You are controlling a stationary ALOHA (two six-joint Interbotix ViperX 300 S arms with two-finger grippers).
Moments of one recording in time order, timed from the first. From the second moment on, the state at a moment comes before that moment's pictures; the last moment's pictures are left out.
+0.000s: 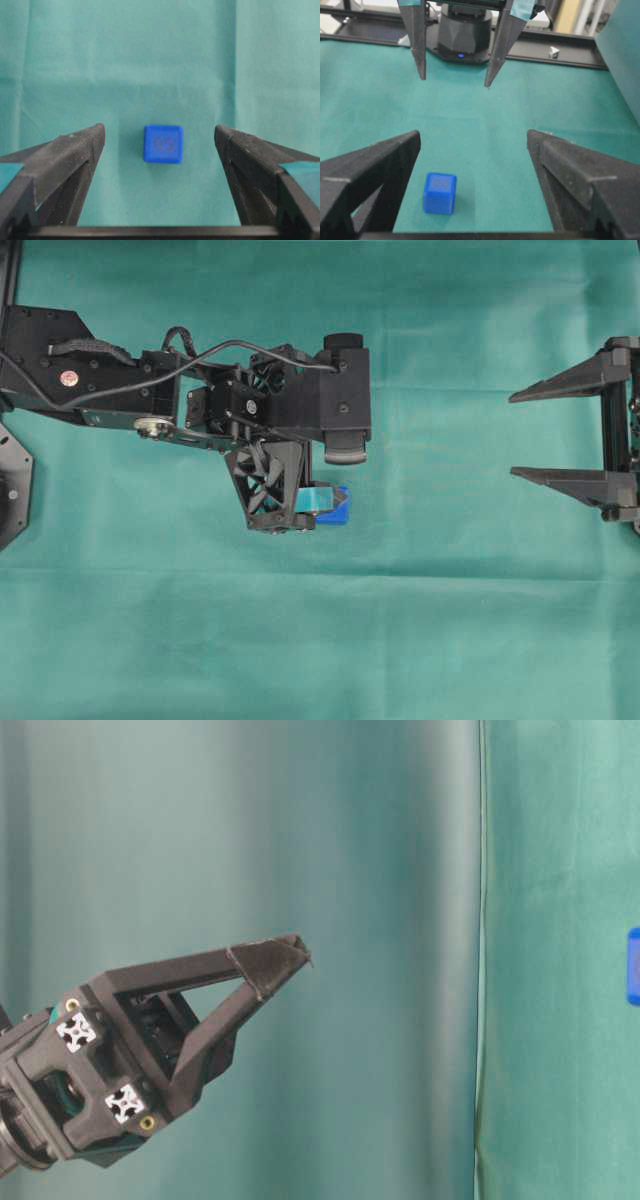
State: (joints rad) left arm 0.00 -0.05 0.19 0.00 0.69 -0.02; right arm -0.02 -0.89 1.14 0.00 -0.18 0.04
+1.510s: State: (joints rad) left arm -0.01 0.20 0.43 0.00 0.29 -0.03; right arm -0.03 -0.87 1.14 0.00 -0.18 0.04
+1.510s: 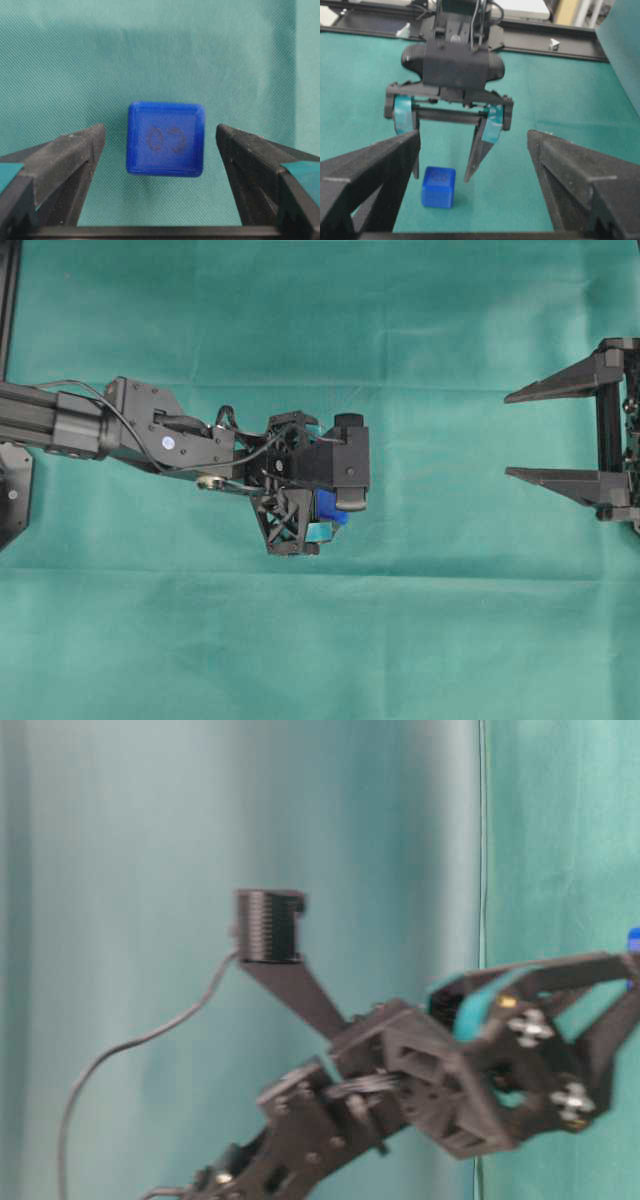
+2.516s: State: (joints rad) left arm -0.01 0.29 0.43 0.00 0.25 -0.02; right arm -0.04 -0.86 1.14 0.00 -0.18 0.04
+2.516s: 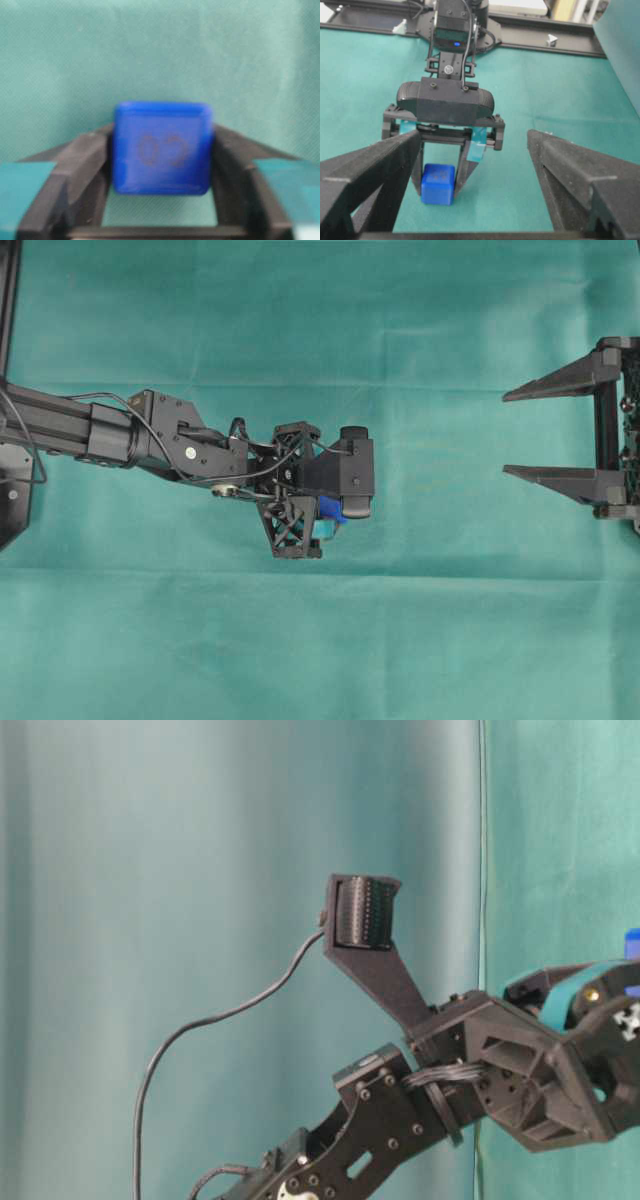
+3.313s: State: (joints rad) left arm -0.01 0.28 0.42 0.00 0.28 -0.02; right arm -0.04 -0.86 1.14 0.00 -0.18 0.04
